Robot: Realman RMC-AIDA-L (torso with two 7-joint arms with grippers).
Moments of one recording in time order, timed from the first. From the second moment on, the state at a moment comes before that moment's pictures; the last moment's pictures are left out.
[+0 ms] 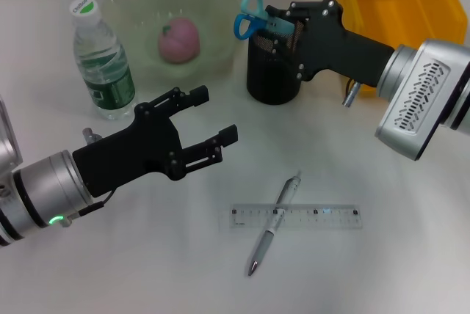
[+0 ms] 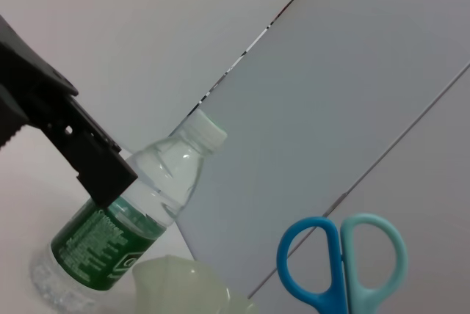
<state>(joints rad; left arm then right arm) -0.47 -2.08 1.00 0.20 1.37 1.54 -0.76 0.76 2.09 -0.61 -0.11 -1.58 -1.22 -0.04</state>
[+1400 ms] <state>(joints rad) -0.45 -2.08 1.01 0.20 1.38 1.56 -0.76 0.78 2.09 -0.51 0.02 -1.45 -1.14 0.47</state>
